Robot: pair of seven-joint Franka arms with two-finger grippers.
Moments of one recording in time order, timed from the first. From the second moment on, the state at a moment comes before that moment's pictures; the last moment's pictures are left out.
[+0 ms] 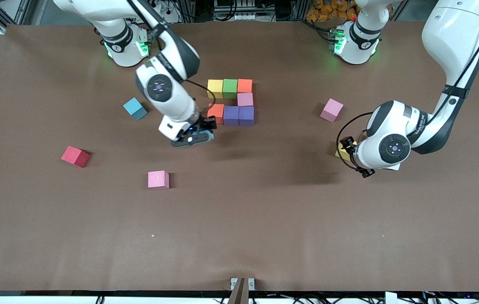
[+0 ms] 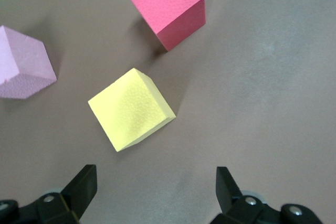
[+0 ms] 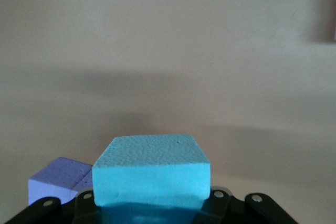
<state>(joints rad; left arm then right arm) 0.28 0.52 -0.59 -1.85 0.32 2.02 -2.61 0.34 0.36 0.35 -2.02 0.04 2.37 0.54</state>
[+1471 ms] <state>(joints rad) 0.33 0.52 -0.58 -2.02 0.37 2.10 -2.84 0.50 0.55 0.29 -1.98 -0.30 2.44 0.98</state>
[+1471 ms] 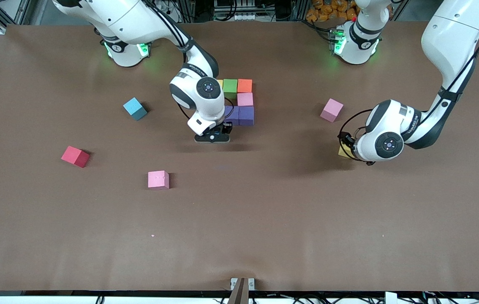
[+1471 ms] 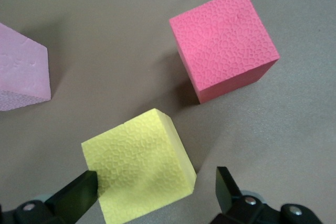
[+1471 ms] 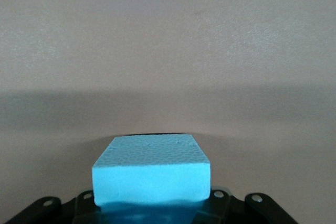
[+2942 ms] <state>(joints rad) 0.36 0.50 -0.61 -1.87 0.48 2.03 -2.10 0.50 0.52 0.31 -2.05 -0.30 2.50 1.01</state>
